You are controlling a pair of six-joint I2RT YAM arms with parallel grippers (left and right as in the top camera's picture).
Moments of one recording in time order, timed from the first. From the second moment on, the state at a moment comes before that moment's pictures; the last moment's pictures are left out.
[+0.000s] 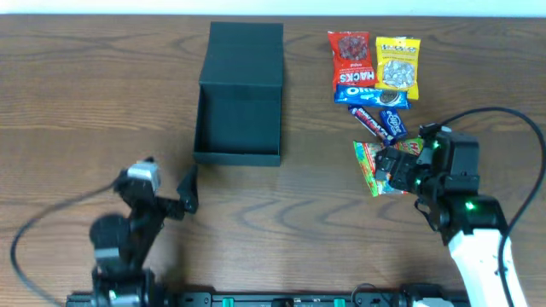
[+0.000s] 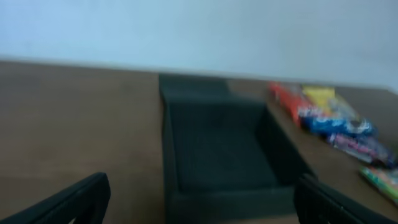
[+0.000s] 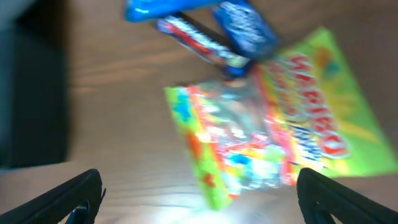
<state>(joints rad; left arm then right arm) 0.07 0.43 0.25 -0.06 0.36 -0.13 -0.01 1.05 0.74 -0.63 -0.08 0.33</state>
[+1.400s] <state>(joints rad) -0.15 1.45 1.08 -0.43 0.02 0.09 -0.02 1.62 0.84 -0.59 0.16 0.31</state>
